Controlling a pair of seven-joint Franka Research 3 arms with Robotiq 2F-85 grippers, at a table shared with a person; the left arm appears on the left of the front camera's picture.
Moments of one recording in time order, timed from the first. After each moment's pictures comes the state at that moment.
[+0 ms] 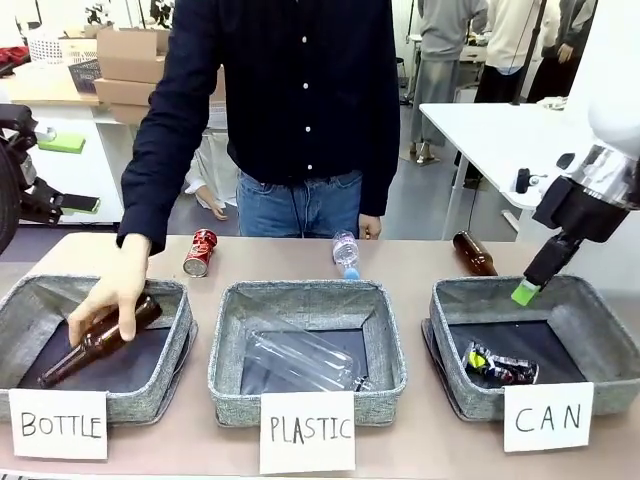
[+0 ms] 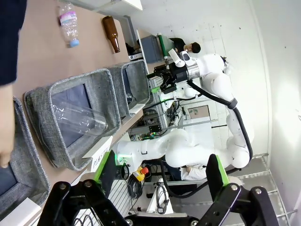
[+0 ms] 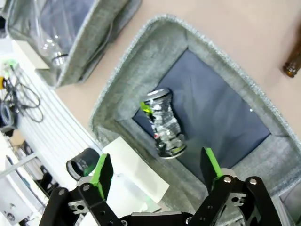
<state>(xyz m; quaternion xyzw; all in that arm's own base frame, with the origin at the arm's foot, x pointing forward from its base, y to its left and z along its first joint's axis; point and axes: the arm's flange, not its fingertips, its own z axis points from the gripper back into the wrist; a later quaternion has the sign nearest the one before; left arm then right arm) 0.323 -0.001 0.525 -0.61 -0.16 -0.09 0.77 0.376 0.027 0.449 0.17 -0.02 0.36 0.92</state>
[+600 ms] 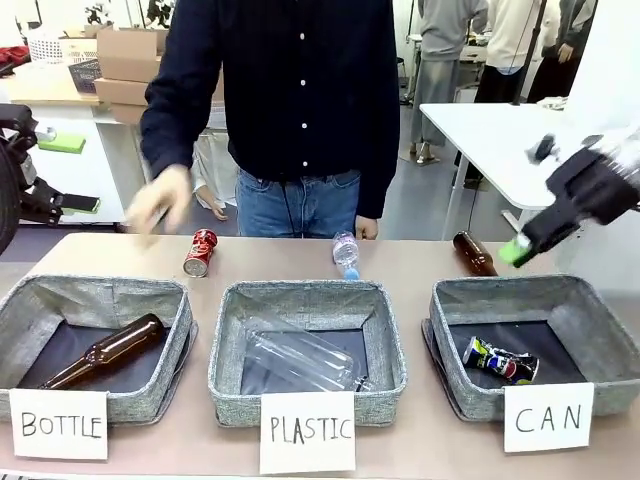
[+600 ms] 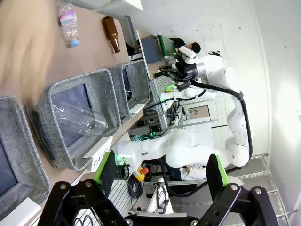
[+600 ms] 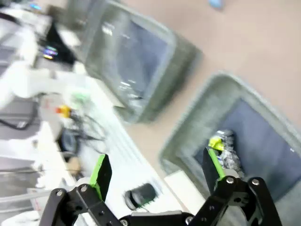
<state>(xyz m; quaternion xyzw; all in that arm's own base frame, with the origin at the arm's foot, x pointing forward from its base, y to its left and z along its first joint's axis) 0.323 -0.001 0.525 -0.61 -0.16 -0.09 0.77 0.372 0.013 0.484 0.38 -0.09 0.30 0.87</state>
